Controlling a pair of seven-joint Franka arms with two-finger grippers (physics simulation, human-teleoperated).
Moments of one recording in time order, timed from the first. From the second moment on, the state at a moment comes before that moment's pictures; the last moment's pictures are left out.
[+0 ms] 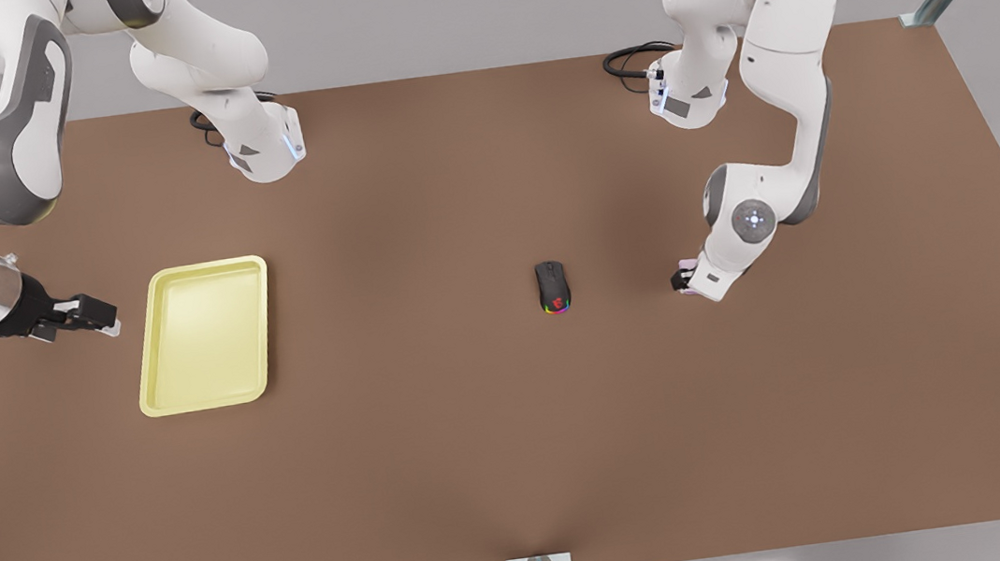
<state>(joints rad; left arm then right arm) -0.22 0.34 0.01 -2.34 0.03 2.59 -0.32 -0.09 0.21 0.02 -1.29 0.01 1.46 -0.03</state>
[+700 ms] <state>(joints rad) -0.22 0.36 0.02 -2.39 0.04 2.60 -0.23 -0.09 0.21 0.02 -1.29 0.02 1.46 -0.02</state>
